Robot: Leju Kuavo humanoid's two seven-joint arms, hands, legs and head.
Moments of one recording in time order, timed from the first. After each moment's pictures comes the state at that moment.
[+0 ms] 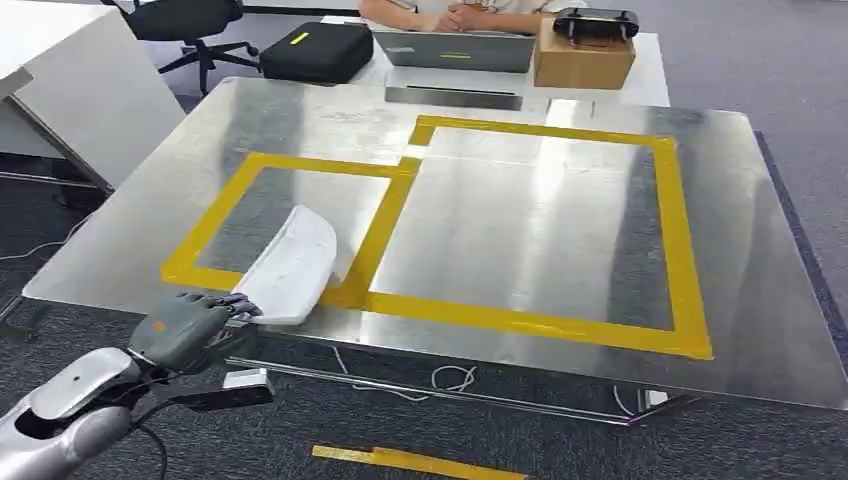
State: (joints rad) left arm -0.16 0.50 -0.54 -1.49 -0.92 0.23 -0.15; right arm 0.02 -0.30 1.15 -0.80 -0.64 -0.26 -0.03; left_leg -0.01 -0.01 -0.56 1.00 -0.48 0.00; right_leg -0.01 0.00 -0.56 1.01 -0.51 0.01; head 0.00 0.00
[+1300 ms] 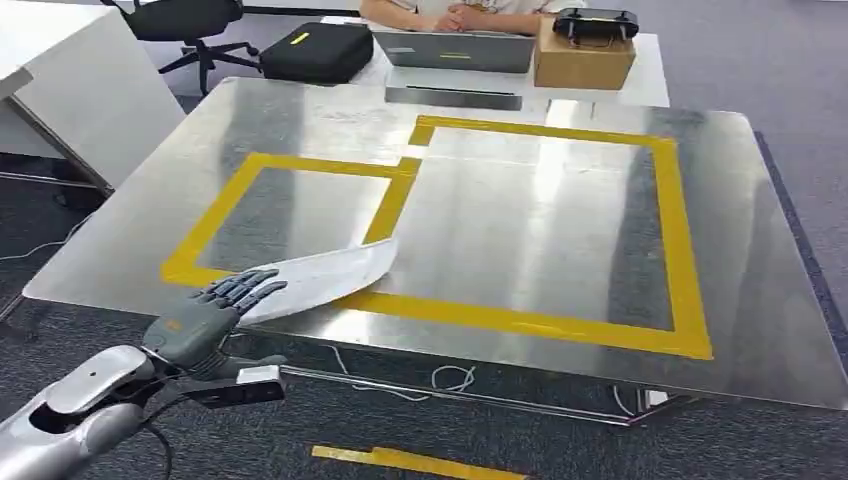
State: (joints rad) left arm -0.20 0.49 -0.58 -1.44 -0.91 0.21 -0.11; right arm 0.02 -0.30 1.15 -0.80 -0.64 -0.24 -0.02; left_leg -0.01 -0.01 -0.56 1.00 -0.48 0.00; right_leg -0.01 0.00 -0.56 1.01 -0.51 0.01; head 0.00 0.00
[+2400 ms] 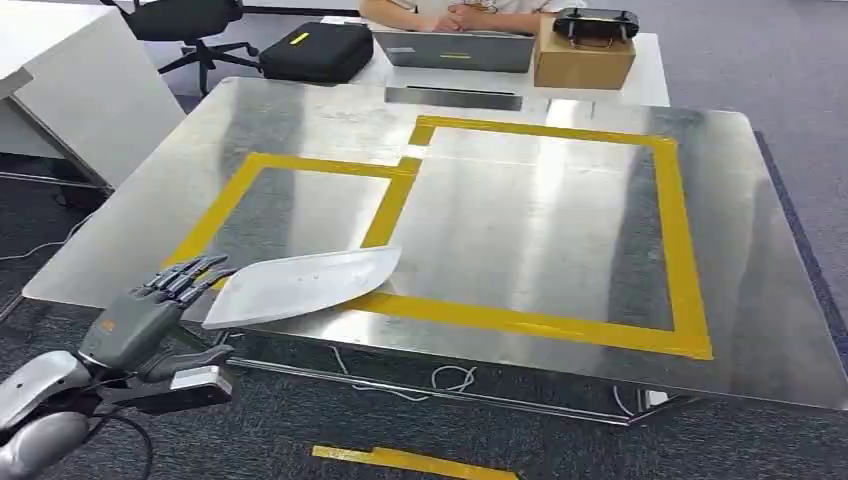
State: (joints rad) left arm -0.08 0.55 -0.41 -1.63 -0.81 0.24 -0.18; right arm -0.01 -0.30 1.04 -0.83 -0.51 -0.29 0.04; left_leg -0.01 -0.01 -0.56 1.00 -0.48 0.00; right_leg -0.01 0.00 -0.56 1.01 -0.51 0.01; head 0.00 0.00
